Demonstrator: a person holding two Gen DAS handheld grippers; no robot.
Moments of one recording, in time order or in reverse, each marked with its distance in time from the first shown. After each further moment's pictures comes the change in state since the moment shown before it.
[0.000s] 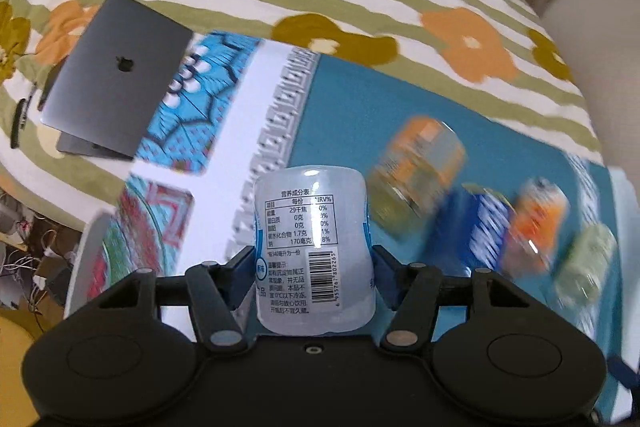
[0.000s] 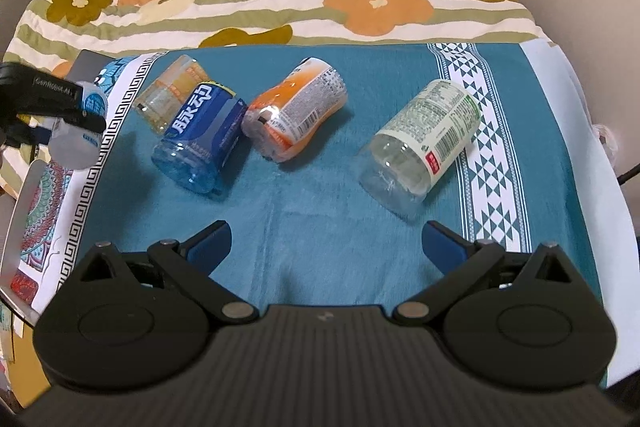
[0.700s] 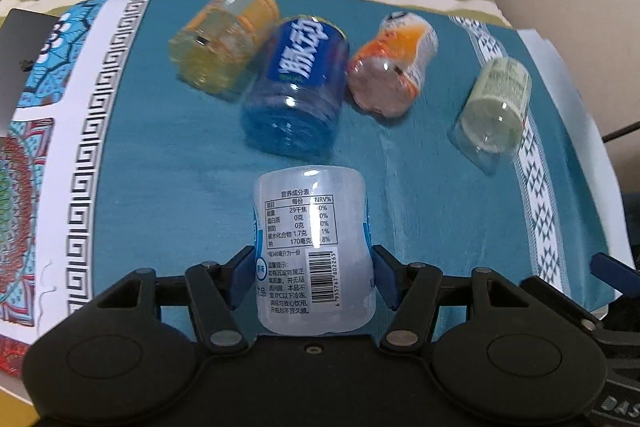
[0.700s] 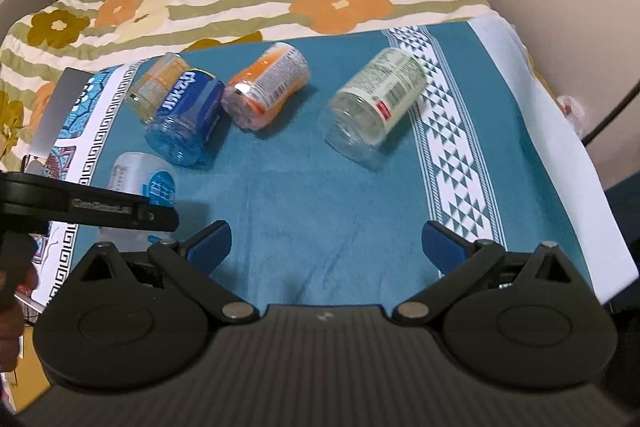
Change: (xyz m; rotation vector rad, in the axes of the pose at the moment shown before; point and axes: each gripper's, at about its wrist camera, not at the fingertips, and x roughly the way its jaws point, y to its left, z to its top) left arm 0.017 -0.088 -0.104 0.248 0.067 -0.119; right arm -0.038 -0.010 -0.047 0.092 -0.034 -0.070
